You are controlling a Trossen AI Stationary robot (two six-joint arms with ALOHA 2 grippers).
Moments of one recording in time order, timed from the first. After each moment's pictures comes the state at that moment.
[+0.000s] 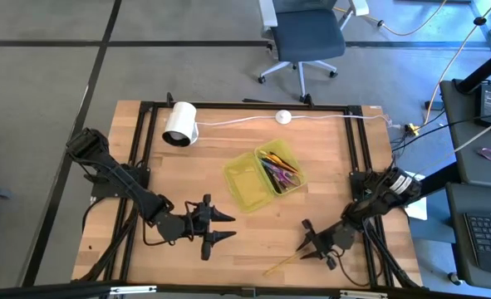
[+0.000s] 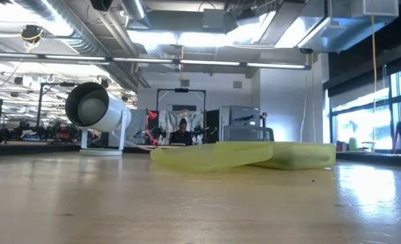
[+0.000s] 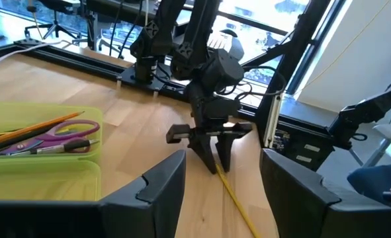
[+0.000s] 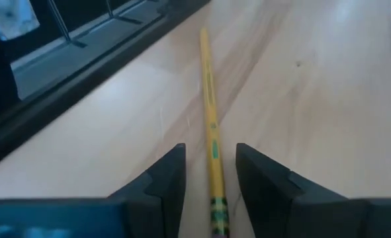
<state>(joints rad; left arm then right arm) -0.67 1.50 0.84 0.45 -0.72 -0.46 0.90 1.95 0.31 1.16 0.31 0.21</state>
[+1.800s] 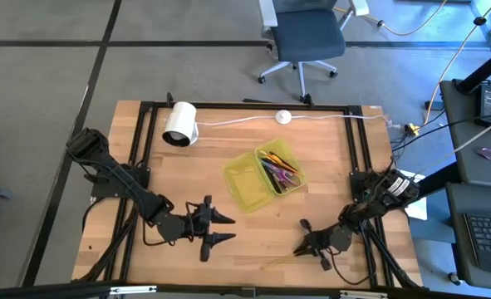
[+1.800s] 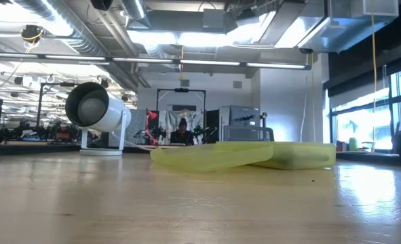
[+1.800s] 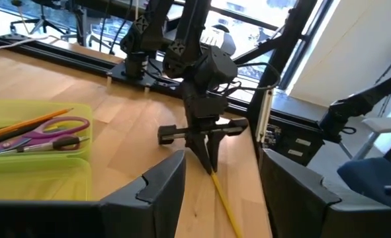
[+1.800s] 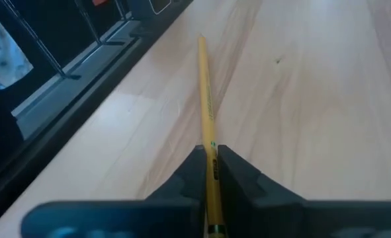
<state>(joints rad) -0.67 1.50 0.84 0.44 -0.68 -0.46 0.89 1.98 0.34 1.15 0.34 0.42</state>
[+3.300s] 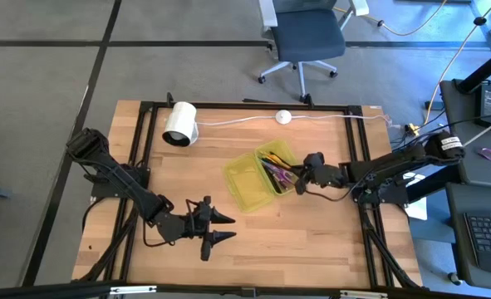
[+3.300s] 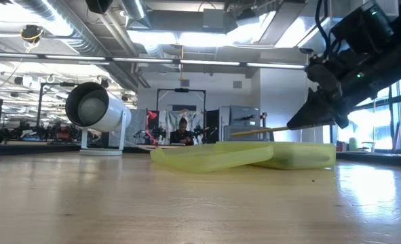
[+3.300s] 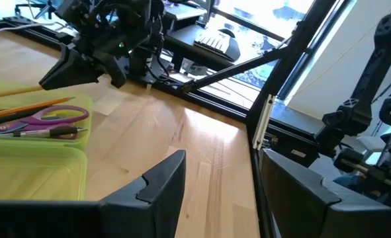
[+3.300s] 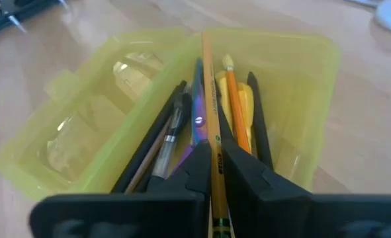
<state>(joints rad) -0.67 1.50 0.84 0.45 -0.70 -0.56 0.12 1.18 0.26 0.30 0.51 0.62</state>
